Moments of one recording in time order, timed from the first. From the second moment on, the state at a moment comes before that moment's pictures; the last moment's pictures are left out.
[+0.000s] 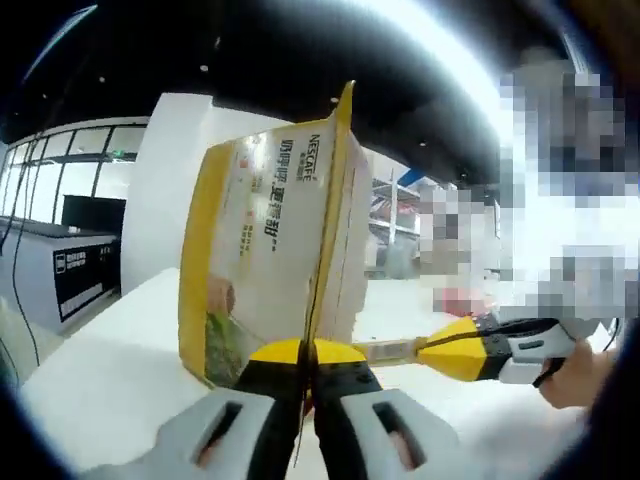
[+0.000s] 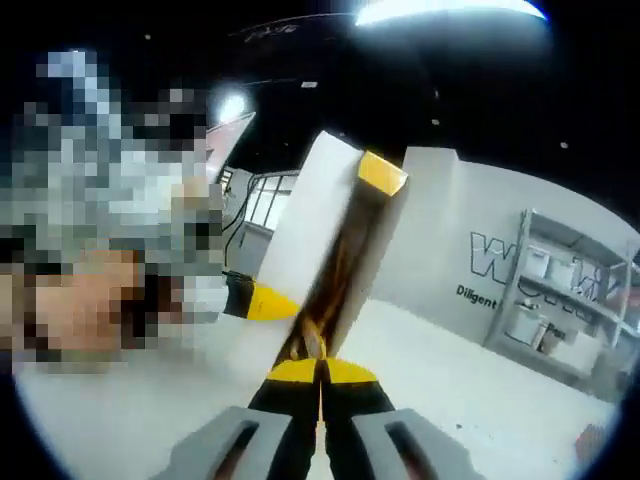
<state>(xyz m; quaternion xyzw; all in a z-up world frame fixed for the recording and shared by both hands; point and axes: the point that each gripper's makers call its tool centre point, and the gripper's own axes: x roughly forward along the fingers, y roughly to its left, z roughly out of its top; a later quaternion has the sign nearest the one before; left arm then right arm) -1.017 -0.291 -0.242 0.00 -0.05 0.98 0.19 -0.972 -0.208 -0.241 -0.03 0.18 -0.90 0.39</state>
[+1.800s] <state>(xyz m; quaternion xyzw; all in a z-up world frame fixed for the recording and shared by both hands) -1.099 -0.259 -0.293 -0.18 0.50 0.84 0.10 -0.880 0.028 -0.101 -0.16 -0.01 -0.89 0.43</state>
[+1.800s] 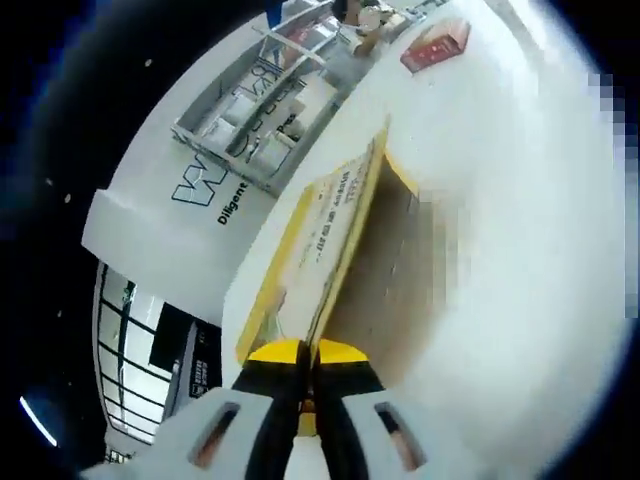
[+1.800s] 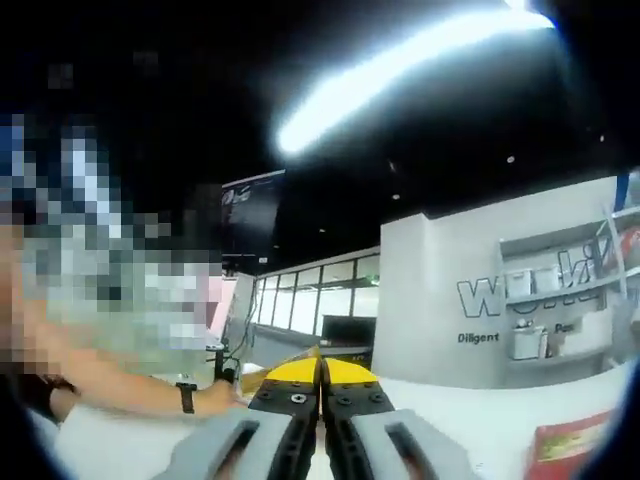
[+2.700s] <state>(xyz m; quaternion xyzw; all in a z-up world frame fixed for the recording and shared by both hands) -1.002 -0.155 -0.170 0.05 0.11 0.96 0.26 -0.894 0.049 -0.104 -0.16 -0.07 -0.89 0.43</state>
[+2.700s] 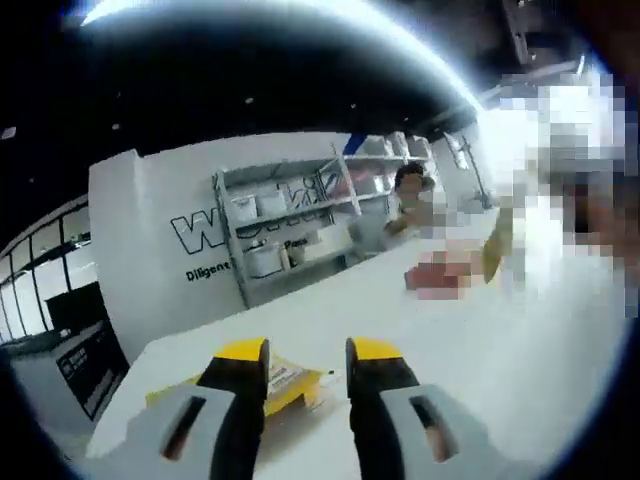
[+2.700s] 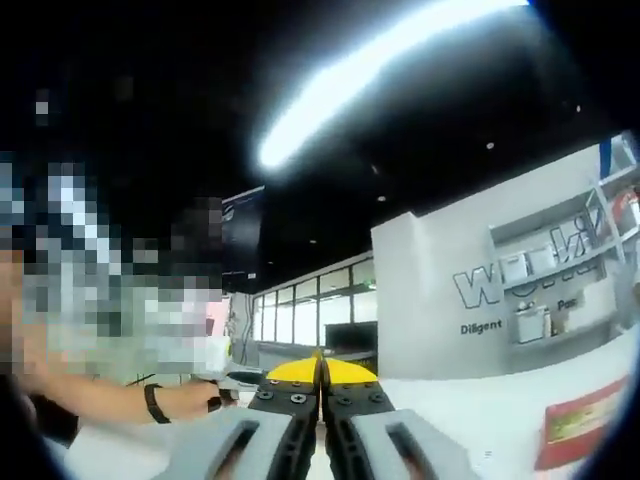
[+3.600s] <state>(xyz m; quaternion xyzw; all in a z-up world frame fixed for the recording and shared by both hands) -0.958 -0.072 -0.202 0.09 -0.04 0.91 0.40 -0.896 0.056 -0.105 -0.18 -0.07 -0.88 0.43</state>
